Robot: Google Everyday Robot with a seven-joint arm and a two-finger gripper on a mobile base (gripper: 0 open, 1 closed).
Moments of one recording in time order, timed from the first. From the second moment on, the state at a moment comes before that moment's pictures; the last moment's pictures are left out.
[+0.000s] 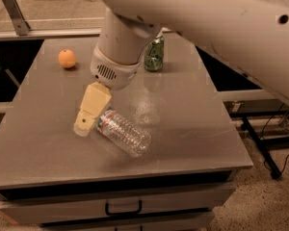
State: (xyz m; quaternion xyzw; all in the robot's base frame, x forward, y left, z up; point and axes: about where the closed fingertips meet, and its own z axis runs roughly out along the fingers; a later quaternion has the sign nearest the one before) arm 0.475 0.087 0.897 -0.57 0.80 0.13 0.13
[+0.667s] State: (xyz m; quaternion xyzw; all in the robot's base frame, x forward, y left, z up) arm 0.495 0.107 0.846 -0.53 0.83 0.12 0.12
